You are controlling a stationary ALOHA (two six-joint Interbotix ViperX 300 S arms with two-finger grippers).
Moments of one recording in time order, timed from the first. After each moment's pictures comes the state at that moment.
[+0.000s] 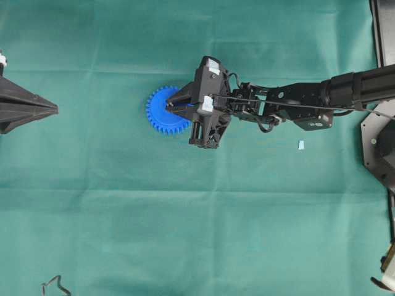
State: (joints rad) left arm -0.02 -0.97 1.17 0.01 -0.22 -0.03; right arm -0.12 0.25 0.65 0.21 -0.39 -0.03
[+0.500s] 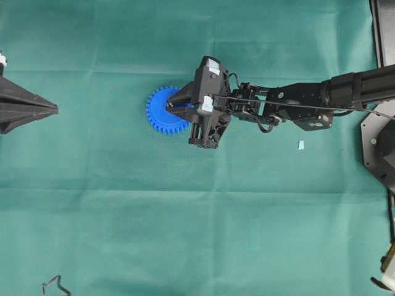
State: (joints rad) left arm -0.02 -0.97 1.17 0.01 -0.22 -0.03; right arm -0.11 0.24 0.65 0.21 -0.40 -0.04
